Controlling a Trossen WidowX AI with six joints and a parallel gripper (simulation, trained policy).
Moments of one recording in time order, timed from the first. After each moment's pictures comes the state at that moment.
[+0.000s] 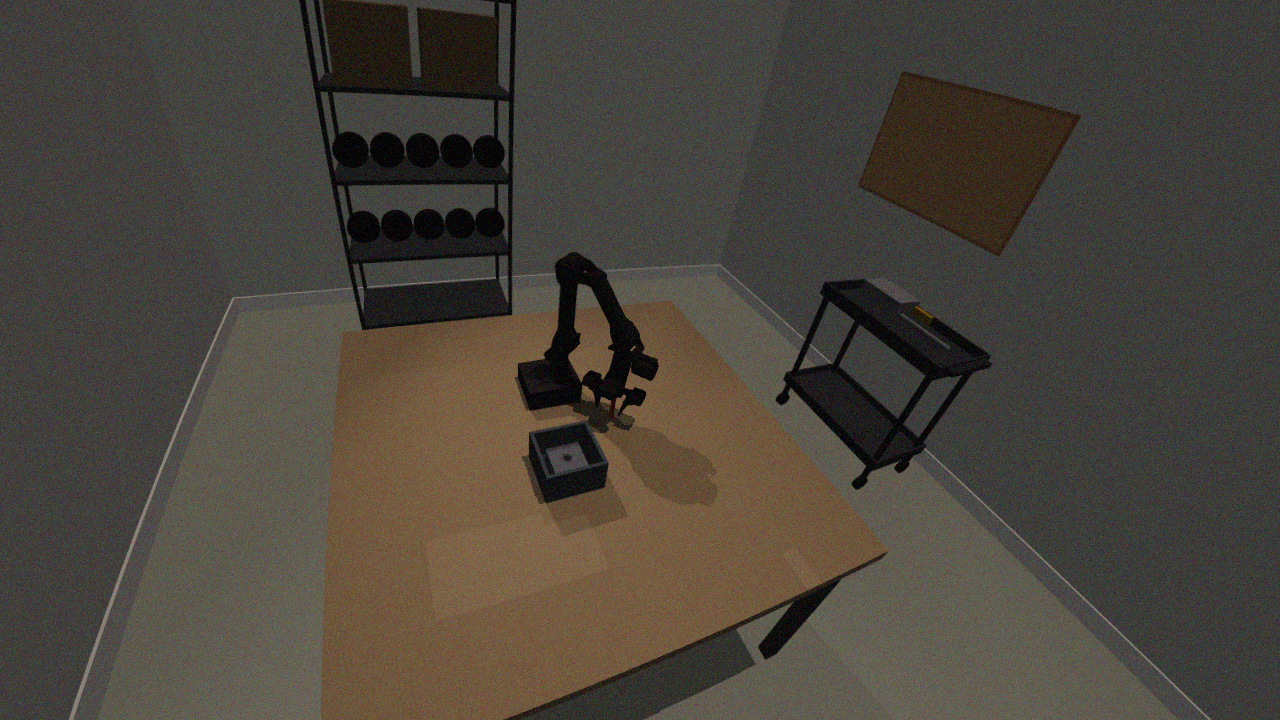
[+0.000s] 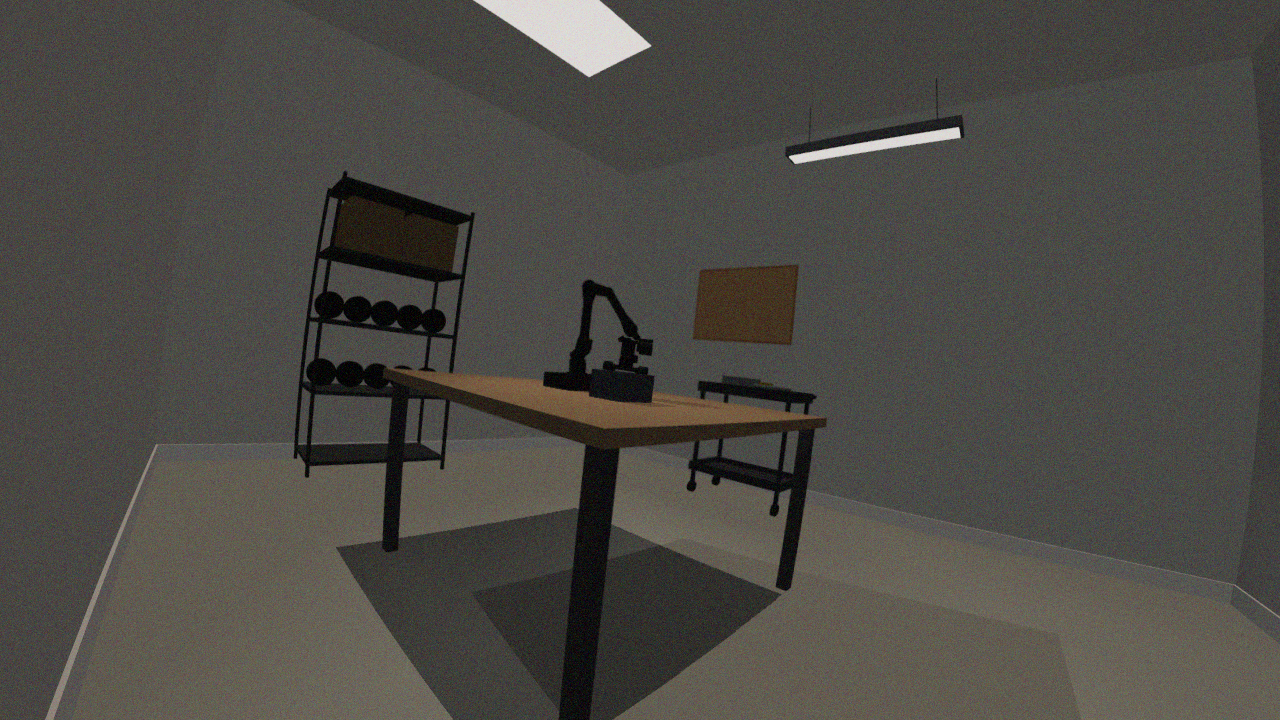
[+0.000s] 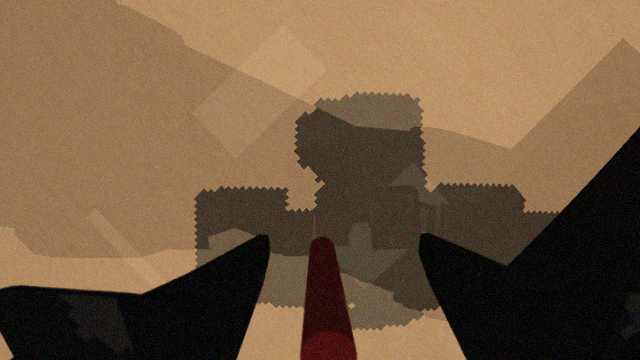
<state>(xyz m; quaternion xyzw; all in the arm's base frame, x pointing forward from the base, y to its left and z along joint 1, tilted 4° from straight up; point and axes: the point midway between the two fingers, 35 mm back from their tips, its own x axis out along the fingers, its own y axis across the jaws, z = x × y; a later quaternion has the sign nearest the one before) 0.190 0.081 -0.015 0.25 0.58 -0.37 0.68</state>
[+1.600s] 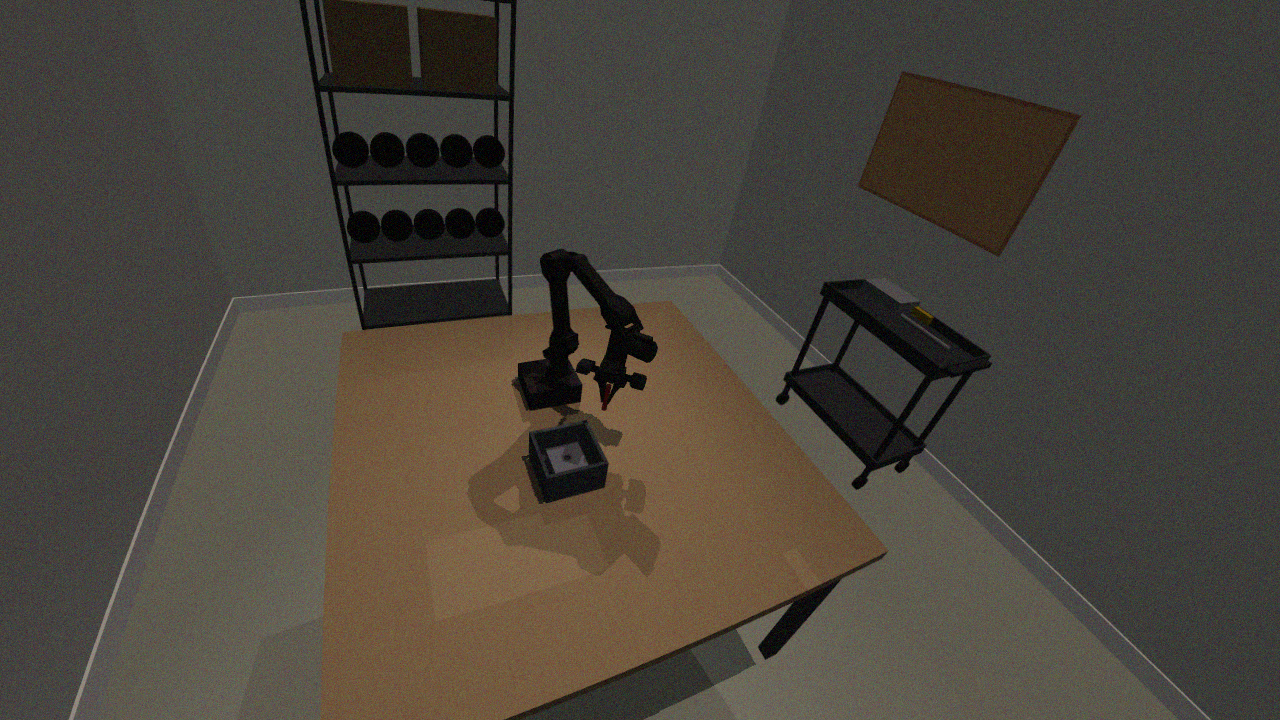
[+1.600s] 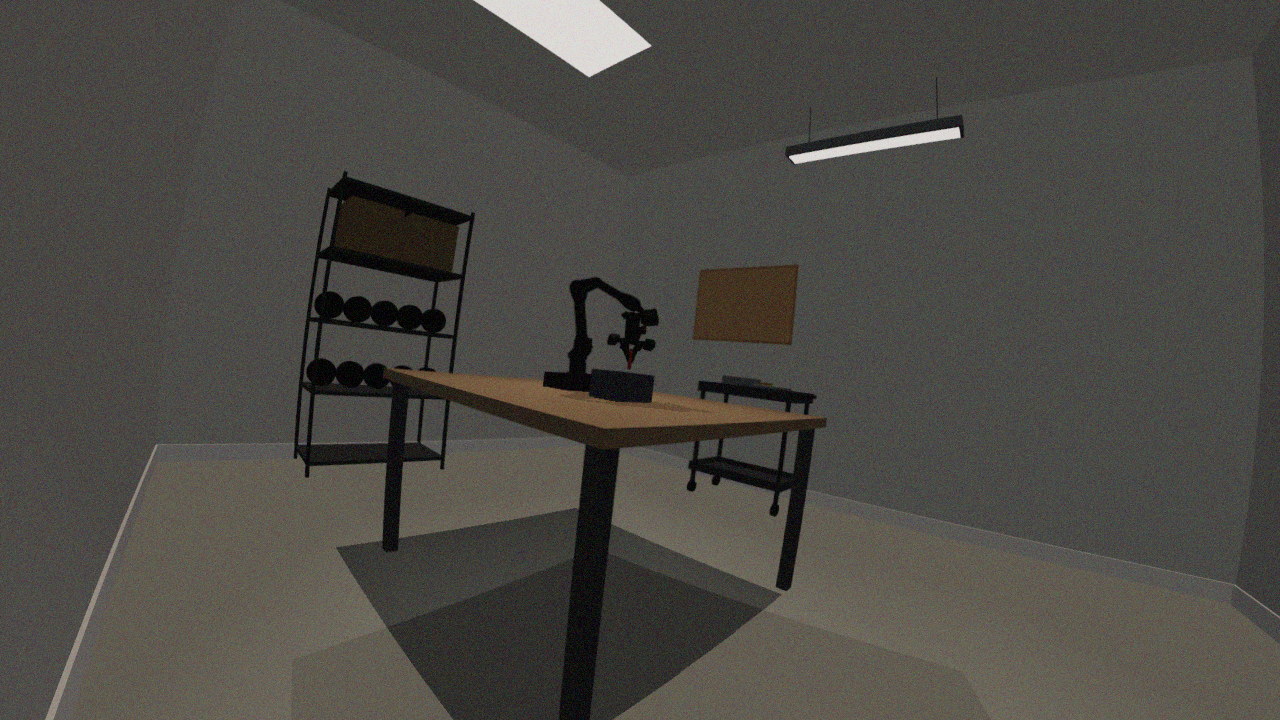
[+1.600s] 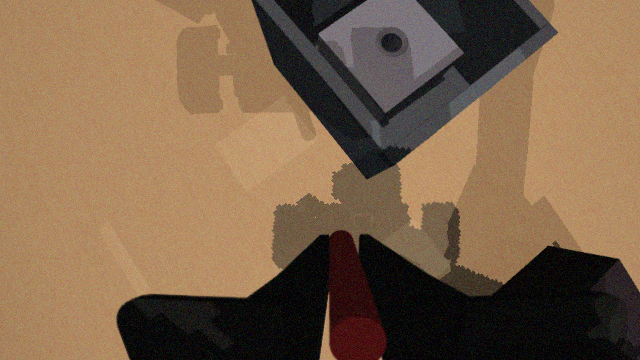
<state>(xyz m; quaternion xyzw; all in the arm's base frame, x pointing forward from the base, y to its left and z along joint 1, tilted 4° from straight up) 0.253 0.023 0.095 0.20 0.54 -0.34 0.75</state>
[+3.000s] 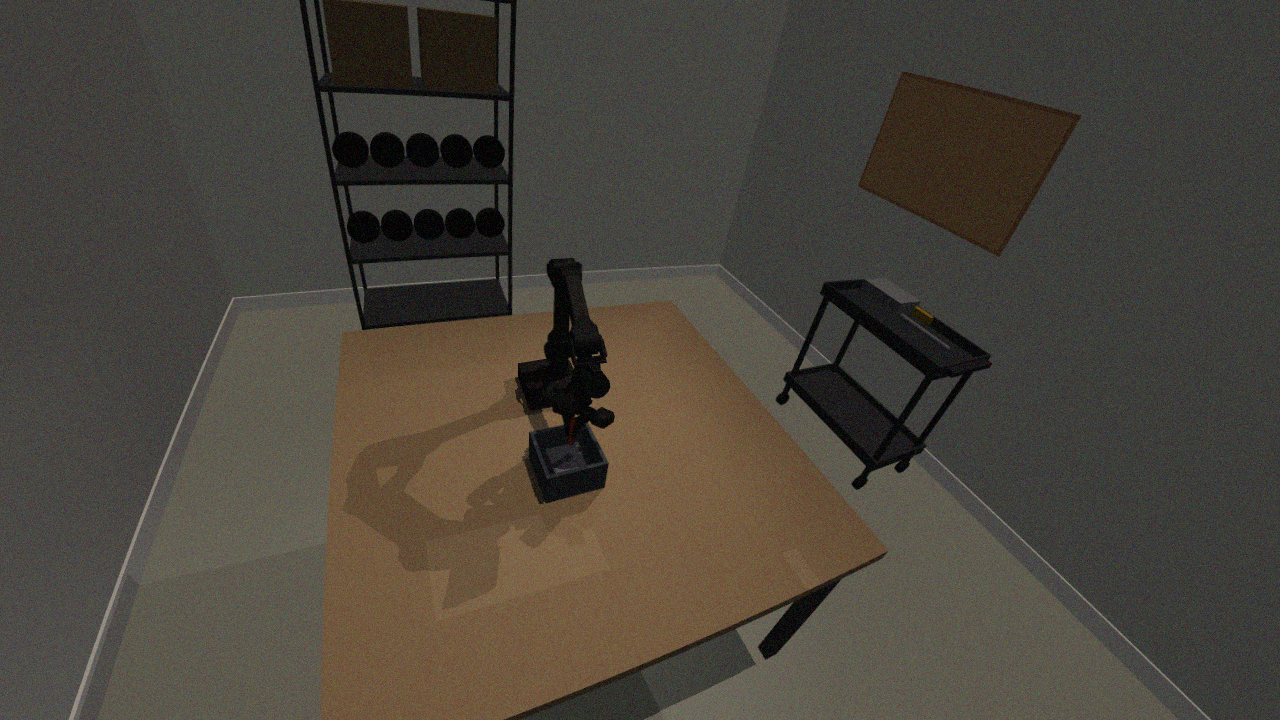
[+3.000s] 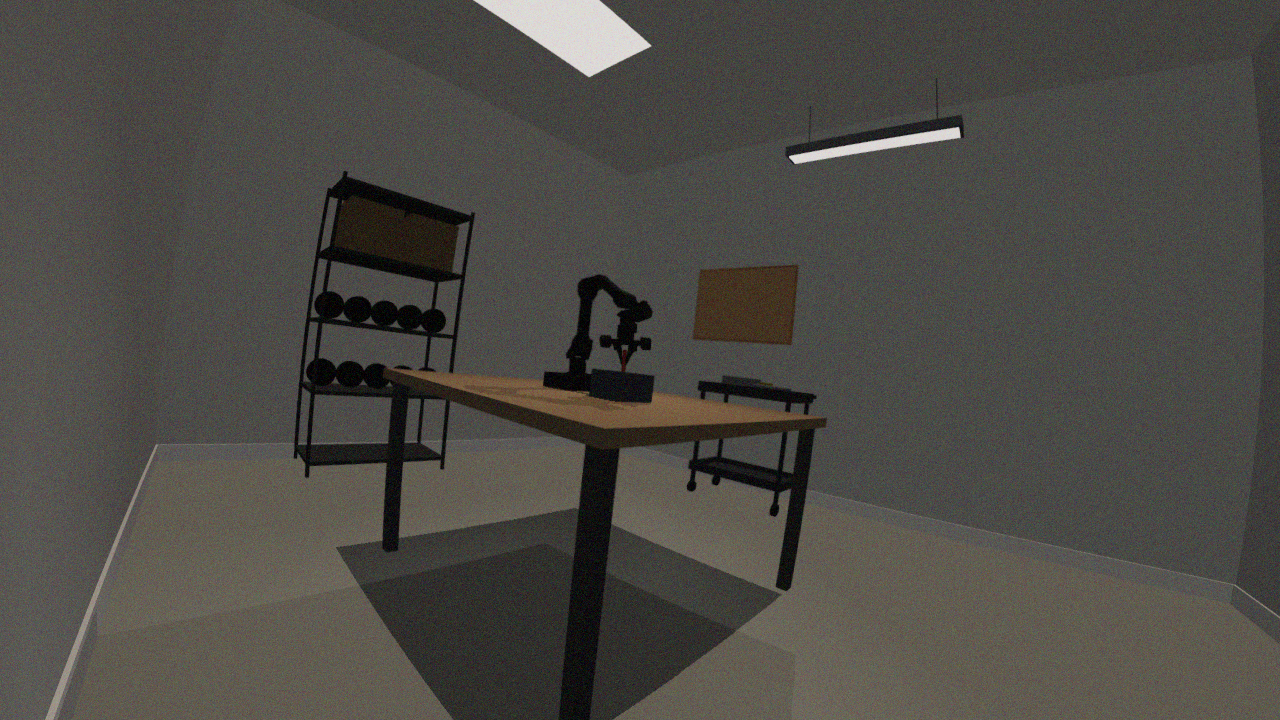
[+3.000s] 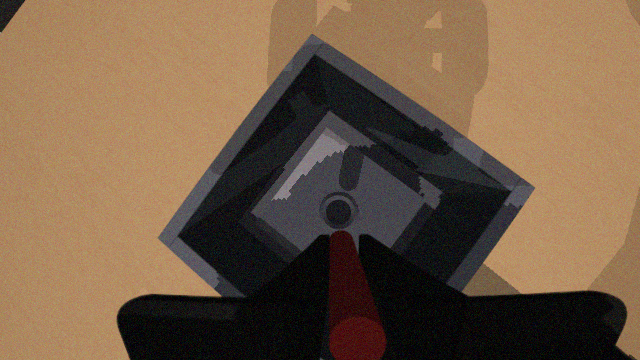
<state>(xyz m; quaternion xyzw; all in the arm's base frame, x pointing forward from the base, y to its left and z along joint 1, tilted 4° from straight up) 0.315 -0.118 0.086 0.29 0.49 -0.42 0.71</state>
